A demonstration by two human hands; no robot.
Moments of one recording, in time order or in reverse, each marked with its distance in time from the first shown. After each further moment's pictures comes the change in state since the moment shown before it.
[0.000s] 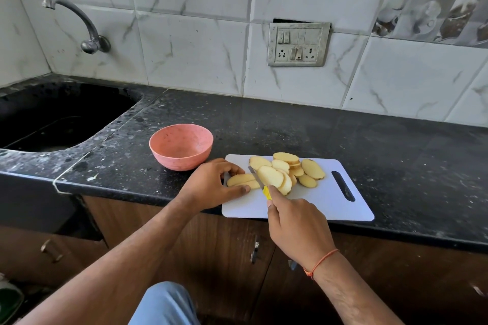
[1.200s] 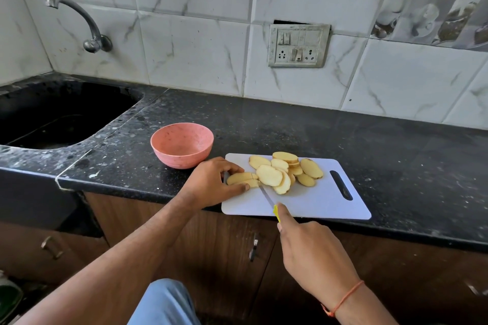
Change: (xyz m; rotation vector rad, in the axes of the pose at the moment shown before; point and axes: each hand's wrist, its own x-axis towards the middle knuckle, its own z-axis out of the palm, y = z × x) left_hand -0.003 0.004 -0.002 0.033 0.023 -0.005; right_hand -0.046 -0.001 -0.022 -0.100 -0.118 -0.007
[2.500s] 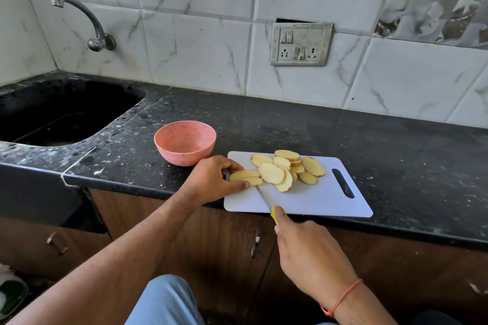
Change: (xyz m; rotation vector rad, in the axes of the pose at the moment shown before) left_hand -0.001 0.003 -0.004 -0.033 -0.021 -0.055; right_hand -0.005 -0.011 -0.005 0.046 -0.065 0.012
